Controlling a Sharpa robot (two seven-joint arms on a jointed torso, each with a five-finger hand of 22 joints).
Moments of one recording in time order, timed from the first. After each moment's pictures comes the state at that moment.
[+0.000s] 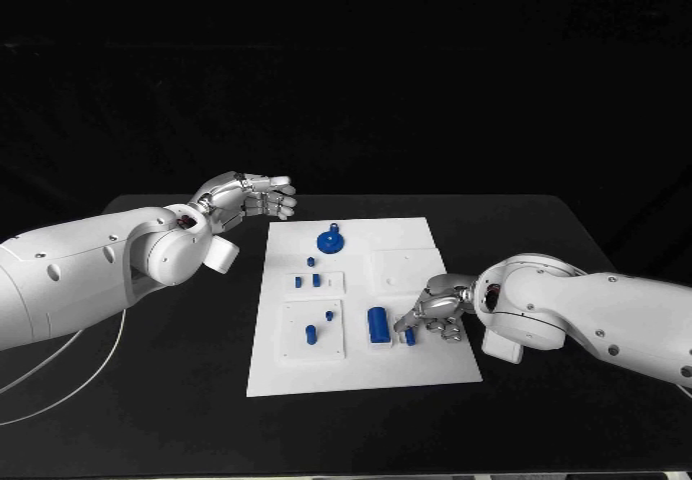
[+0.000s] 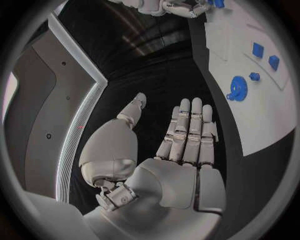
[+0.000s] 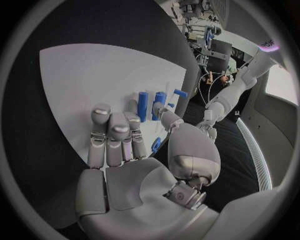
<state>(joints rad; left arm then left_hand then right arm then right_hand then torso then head) 1.34 -0.82 -0.14 1.26 -0.16 -0.02 0.31 0.86 -0.11 0.37 -0.25 0.06 0.78 0.19 0.35 0.42 1.15 0.13 0.09 0.08 0.90 0.14 0.46 0.33 0.05 0.65 0.04 0.41 1.28 1.24 -0.85 -0.13 1.63 -0.87 0.06 -0.50 0.72 -0.11 0.60 -0.18 0.05 1.05 0.08 0.25 0.63 1.15 -0.03 1.14 1.11 1.31 -0.13 1.20 1.03 0.23 1.19 -0.05 0.95 1.29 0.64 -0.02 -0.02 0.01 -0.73</state>
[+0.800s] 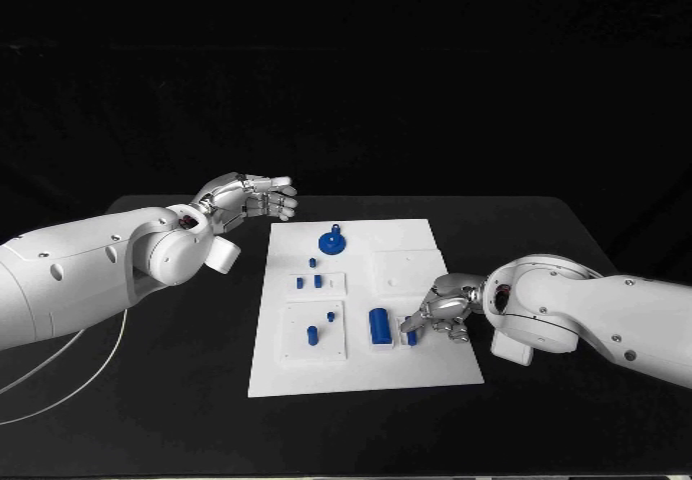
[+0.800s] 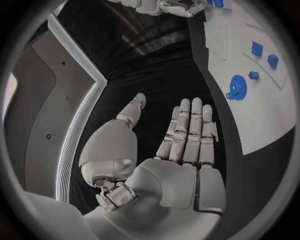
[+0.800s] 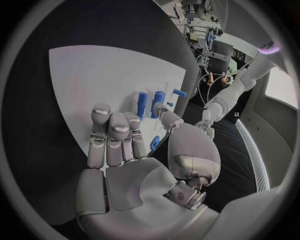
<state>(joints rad) 1.34 -0.82 -0.14 1.26 -0.16 -0.02 0.31 0.85 -0.11 0.36 -0.26 0.06 0.78 0.19 0.35 0.42 1.15 0.13 0.09 0.08 0.90 0.14 0.46 0.33 0.05 0.65 0.04 0.40 1.28 1.25 -0.88 -0.12 1.67 -0.89 0.06 -0.49 0.72 -0.11 0.59 -0.19 0.05 1.05 0.08 0.25 0.63 1.15 -0.03 1.14 1.11 1.31 -0.13 1.20 1.03 0.23 1.19 -0.05 0.95 1.29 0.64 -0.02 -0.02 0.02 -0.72</state>
